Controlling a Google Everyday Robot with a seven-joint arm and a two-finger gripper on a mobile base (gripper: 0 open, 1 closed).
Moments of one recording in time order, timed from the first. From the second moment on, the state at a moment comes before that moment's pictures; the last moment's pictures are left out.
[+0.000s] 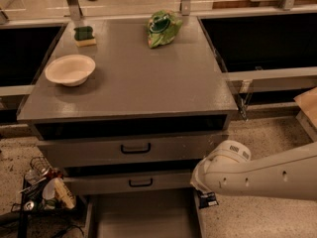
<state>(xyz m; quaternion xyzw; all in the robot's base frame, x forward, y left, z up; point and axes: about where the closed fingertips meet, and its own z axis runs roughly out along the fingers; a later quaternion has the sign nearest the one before) 0.480 -0.134 0.534 -0.47 0.86 -0.03 0.19</state>
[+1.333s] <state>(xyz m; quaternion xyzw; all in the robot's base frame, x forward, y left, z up) 0.502 -0.155 0.617 -0.46 0.85 -0.08 0.22</state>
